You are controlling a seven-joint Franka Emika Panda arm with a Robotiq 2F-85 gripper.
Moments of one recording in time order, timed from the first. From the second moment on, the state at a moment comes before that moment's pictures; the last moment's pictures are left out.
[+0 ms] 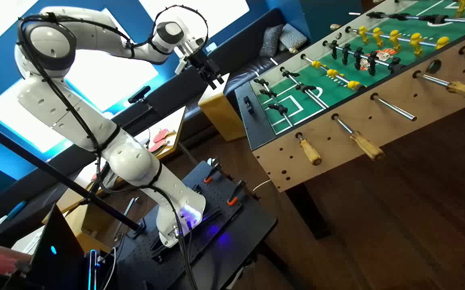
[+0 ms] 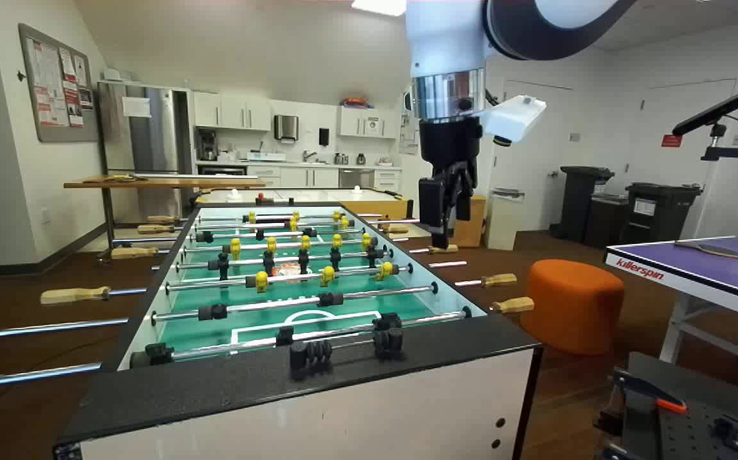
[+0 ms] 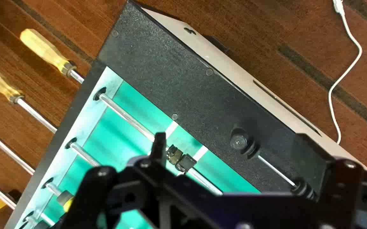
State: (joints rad) arm 0.06 -0.09 0.34 -2.20 -0.22 1.97 0.40
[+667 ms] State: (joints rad) arm 0.06 -0.09 0.34 -2.20 -0.22 1.97 0.40
